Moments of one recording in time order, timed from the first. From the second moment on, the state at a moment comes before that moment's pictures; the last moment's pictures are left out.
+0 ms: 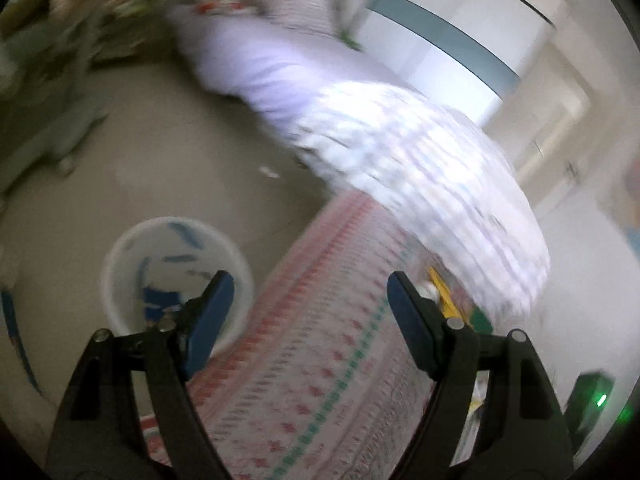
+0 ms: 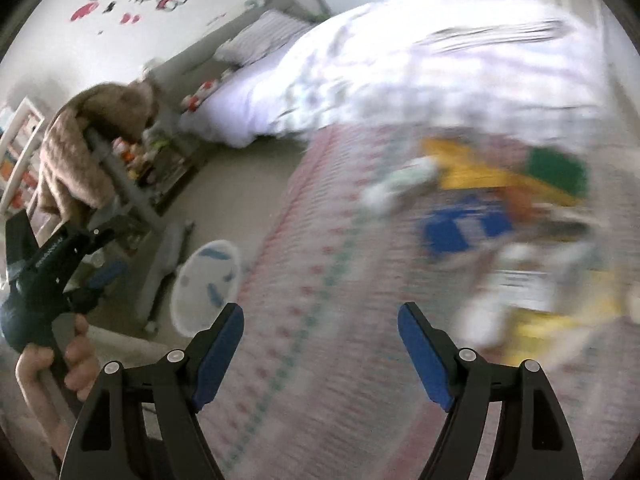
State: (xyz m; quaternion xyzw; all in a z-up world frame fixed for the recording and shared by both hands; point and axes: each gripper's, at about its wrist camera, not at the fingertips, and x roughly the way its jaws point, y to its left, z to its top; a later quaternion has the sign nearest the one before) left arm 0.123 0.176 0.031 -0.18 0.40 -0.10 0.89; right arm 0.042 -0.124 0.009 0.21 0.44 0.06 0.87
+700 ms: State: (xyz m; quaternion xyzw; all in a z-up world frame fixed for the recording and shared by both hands) left arm 0.065 -0.138 -0.019 0.19 0.42 -0.35 0.82; right arm -0.031 -0.352 -0.056 0.37 0.44 -0.15 0.80
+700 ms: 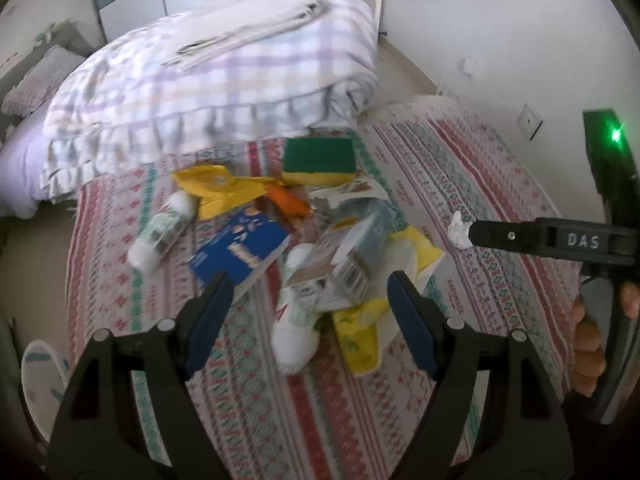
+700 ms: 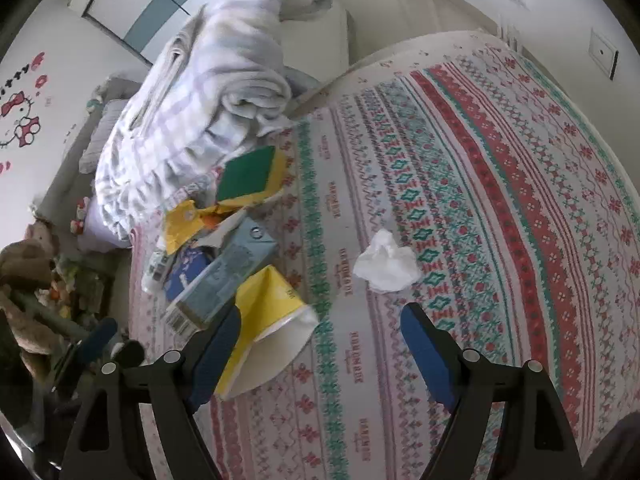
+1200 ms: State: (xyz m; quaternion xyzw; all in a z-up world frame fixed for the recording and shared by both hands) left arm 0.083 -0.173 -0.062 0.23 0.47 -0.38 0.77; right arm -0.007 -0.367 -0.071 0.29 0.48 -0.21 0.80
